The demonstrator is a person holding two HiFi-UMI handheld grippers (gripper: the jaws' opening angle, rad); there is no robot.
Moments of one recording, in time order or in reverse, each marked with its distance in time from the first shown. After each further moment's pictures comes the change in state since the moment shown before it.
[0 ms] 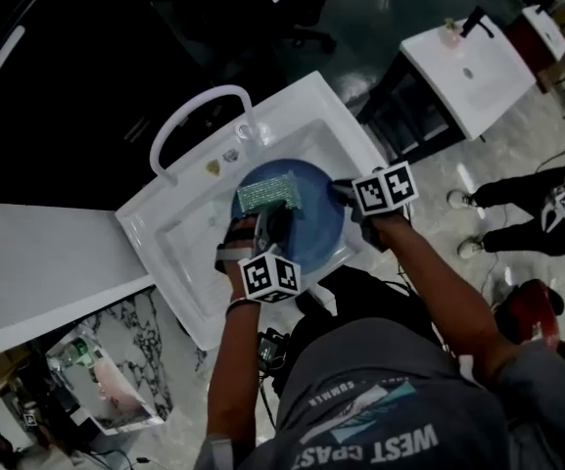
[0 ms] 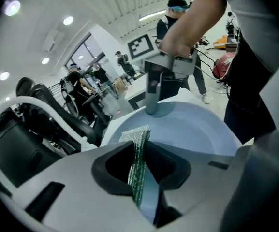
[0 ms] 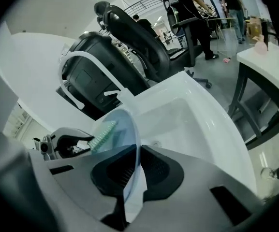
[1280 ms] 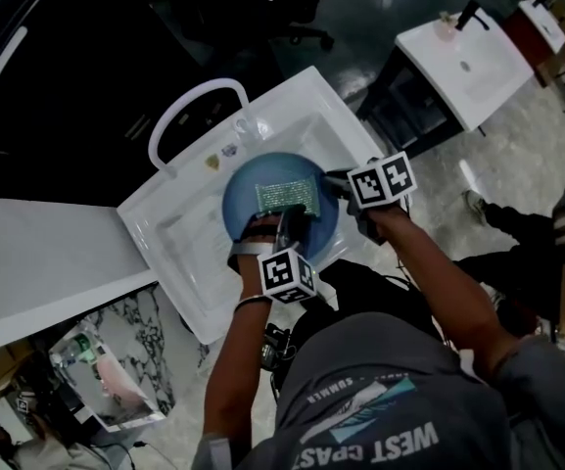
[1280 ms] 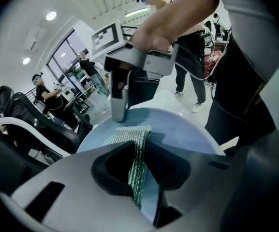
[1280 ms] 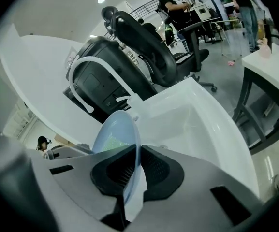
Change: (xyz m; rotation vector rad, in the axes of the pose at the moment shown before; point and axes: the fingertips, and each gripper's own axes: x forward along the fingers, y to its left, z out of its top) left arm -0.004 -0.048 0.030 0.108 0.043 -0.148; right arm -0.014 0.027 0.009 -0.022 -0.044 0.058
